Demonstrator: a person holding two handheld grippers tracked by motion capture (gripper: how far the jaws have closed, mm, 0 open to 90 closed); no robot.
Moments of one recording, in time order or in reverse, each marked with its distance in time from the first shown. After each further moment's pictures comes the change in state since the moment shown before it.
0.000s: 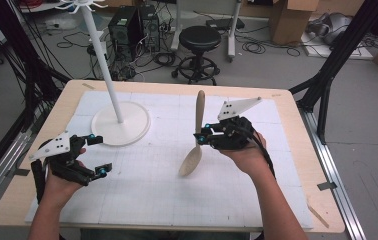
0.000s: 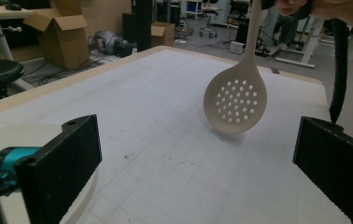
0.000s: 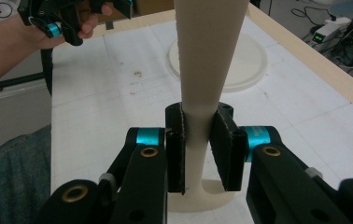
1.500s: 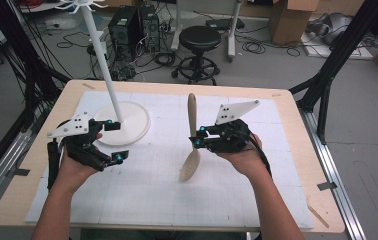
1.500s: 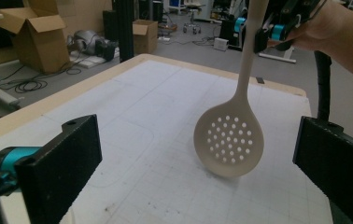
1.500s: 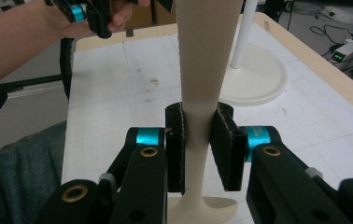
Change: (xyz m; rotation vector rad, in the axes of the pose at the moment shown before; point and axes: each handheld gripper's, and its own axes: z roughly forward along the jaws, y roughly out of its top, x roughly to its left) left arm -0.003 0.052 0.041 0.026 -0.074 0.018; right arm 0.003 -0.004 0.007 -0.046 0.073 -0.050
